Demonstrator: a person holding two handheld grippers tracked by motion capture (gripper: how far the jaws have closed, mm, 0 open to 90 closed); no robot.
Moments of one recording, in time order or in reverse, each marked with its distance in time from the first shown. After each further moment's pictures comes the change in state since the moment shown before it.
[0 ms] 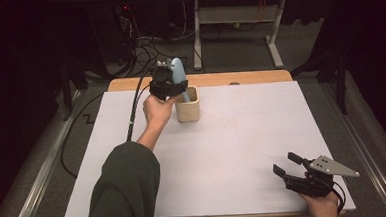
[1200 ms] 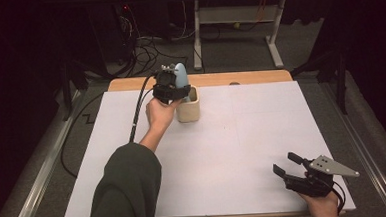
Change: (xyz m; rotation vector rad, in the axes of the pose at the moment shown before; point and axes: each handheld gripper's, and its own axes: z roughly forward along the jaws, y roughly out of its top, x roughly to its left) left arm -0.004 -0.008 0.012 0.034 -0.002 0.023; right arm 0.000 0.000 0.000 0.002 0.000 0.002
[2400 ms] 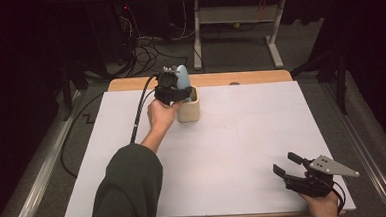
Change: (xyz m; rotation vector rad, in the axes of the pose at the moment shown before) left arm -0.002 -0.003 0.005 0.007 -0.009 0.007; right arm 0.000 0.000 0.000 0.000 0.002 -0.001
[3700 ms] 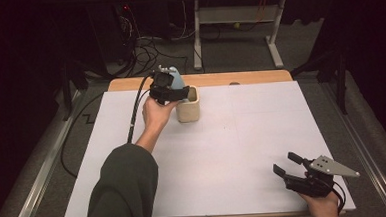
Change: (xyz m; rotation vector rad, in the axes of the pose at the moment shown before) left arm 0.011 -0.001 -0.009 -0.016 0.055 0.060; right arm 0.000 0.000 0.000 -0.006 -0.003 -0.006
